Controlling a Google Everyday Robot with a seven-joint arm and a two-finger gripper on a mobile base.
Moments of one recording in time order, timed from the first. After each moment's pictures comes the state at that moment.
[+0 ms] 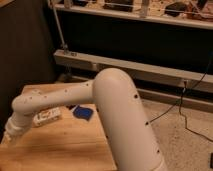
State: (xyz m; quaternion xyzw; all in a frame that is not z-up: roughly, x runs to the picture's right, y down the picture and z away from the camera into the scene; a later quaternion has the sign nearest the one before) arm -0.399 0.225 0.697 -0.54 -0.05 0.42 0.73
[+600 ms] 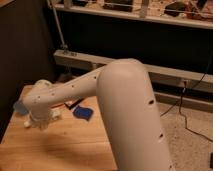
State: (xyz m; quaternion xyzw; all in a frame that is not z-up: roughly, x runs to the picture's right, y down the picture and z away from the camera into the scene) arm -0.346 0.177 0.722 -0.31 0.02 0.38 0.87
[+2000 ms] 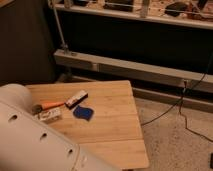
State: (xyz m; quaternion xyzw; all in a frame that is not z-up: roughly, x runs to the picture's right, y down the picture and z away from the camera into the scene) arm -0.590 0.357 0.598 -0.39 0.03 0.16 0.90
